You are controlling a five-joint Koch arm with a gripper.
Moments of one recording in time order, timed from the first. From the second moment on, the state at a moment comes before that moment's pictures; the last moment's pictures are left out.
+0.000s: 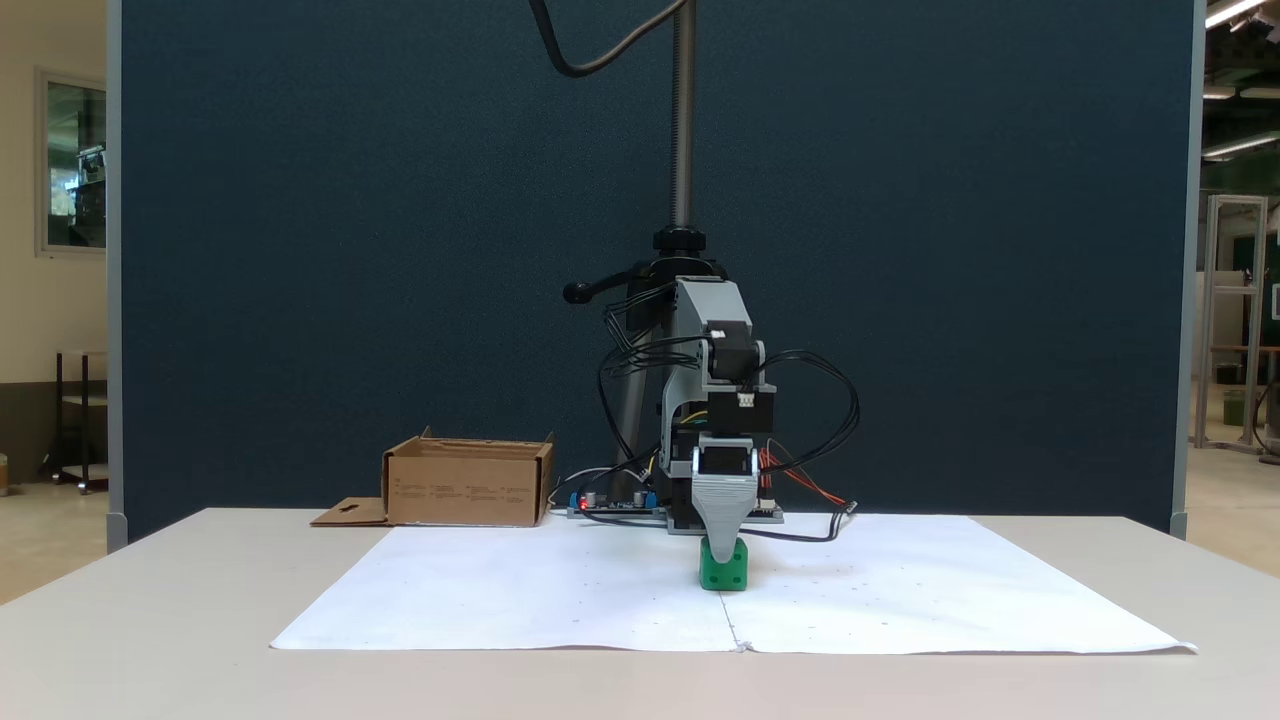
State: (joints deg) arm -5.9 83.8 108.1 38.7 10.4
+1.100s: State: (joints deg) arm -4.9 77.6 108.1 34.7 9.5
